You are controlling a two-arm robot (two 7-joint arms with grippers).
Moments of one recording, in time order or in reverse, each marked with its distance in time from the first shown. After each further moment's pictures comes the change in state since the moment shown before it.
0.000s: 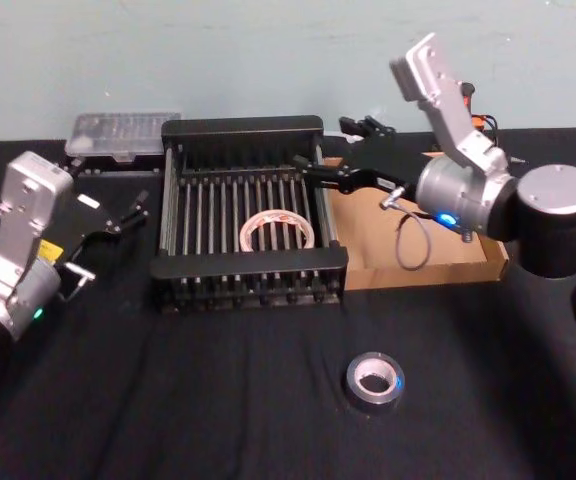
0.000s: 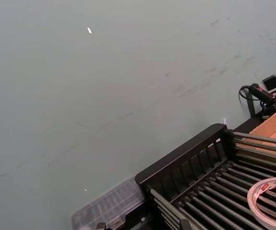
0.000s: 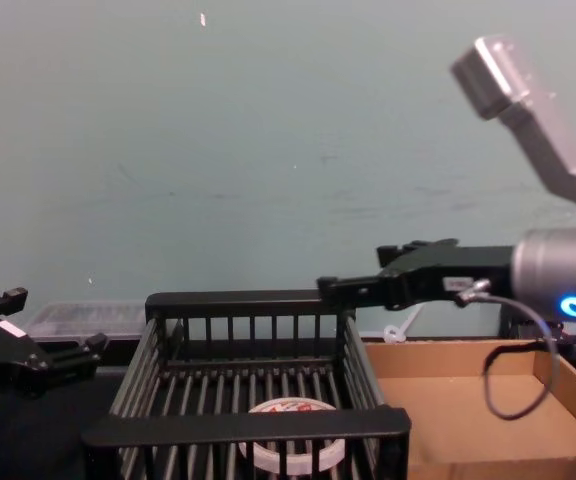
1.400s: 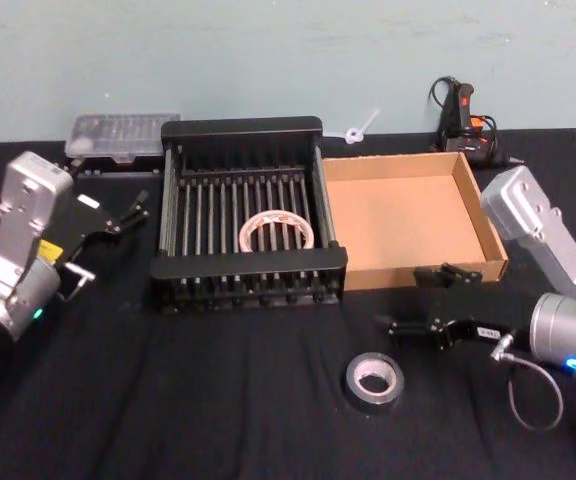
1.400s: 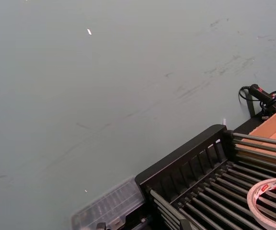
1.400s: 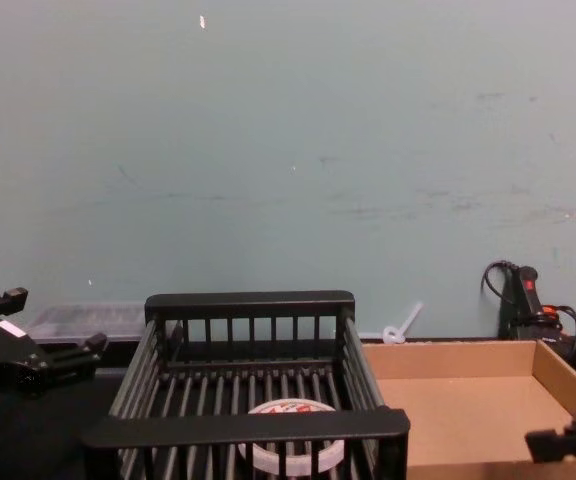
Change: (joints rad) left arm 0.000 0.000 0.000 0.000 0.000 0.000 0.000; right arm -0.411 0.399 0.062 -0.512 0.188 0.245 0.022
